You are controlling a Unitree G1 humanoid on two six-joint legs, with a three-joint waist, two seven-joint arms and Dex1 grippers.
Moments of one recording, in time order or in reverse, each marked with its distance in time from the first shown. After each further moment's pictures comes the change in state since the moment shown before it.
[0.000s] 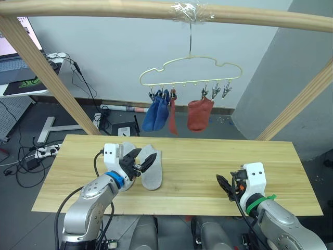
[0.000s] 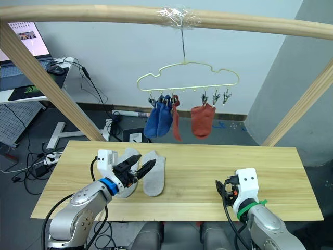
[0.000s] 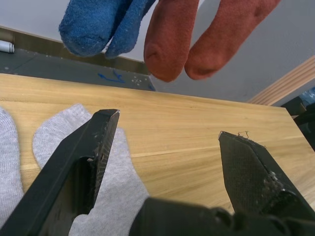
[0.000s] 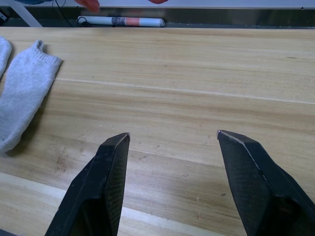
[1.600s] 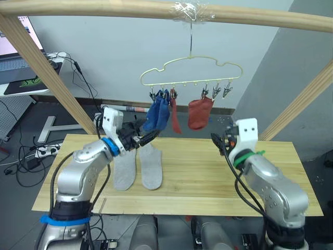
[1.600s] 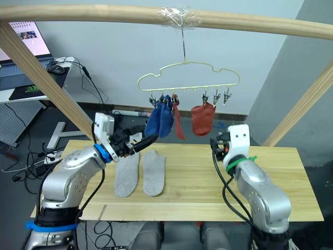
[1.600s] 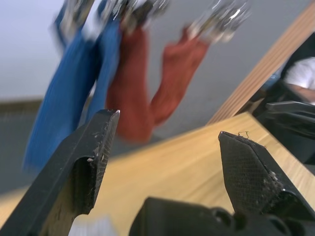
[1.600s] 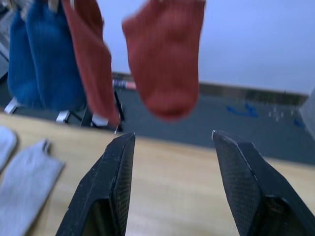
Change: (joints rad) left arm -0.398 0.161 0.001 0.163 -0.063 -0.038 -0.259; right arm -0.588 0.068 -0.004 0.199 -0.043 0.074 -0.131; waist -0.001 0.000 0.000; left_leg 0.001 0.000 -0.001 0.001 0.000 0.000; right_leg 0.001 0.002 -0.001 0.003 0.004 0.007
